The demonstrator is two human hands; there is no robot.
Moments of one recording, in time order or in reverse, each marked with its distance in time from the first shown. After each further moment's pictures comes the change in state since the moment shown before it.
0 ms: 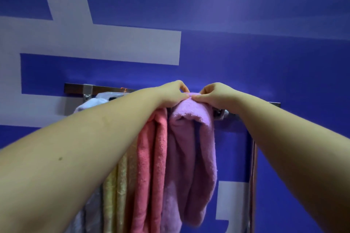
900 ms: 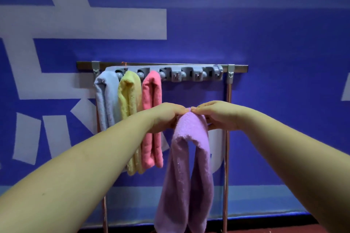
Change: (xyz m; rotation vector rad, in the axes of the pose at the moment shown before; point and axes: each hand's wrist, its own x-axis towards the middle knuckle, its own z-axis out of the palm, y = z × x) left_hand -0.171 0.027 0.064 -0.888 -0.446 -0.206; right_hand -0.188 0.021 0.024 0.605 -0.447 0.206
